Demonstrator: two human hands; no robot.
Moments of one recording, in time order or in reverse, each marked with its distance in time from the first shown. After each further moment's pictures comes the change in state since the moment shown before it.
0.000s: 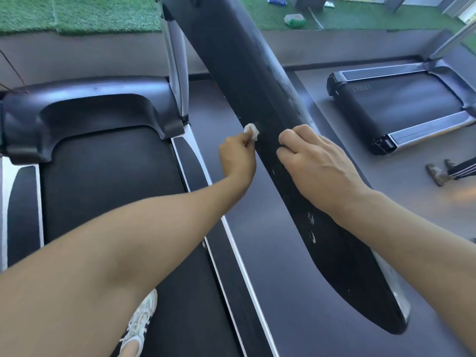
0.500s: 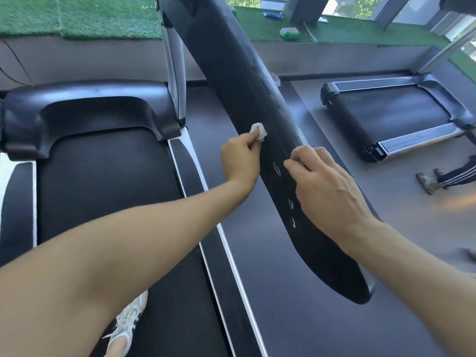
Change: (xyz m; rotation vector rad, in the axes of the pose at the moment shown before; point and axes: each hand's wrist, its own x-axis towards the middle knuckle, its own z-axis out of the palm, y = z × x) left_hand -0.056 0.026 -0.003 -0.101 0.054 0.135; right_hand -0.062 -0.016 -0.033 0.072 -0.082 0.255
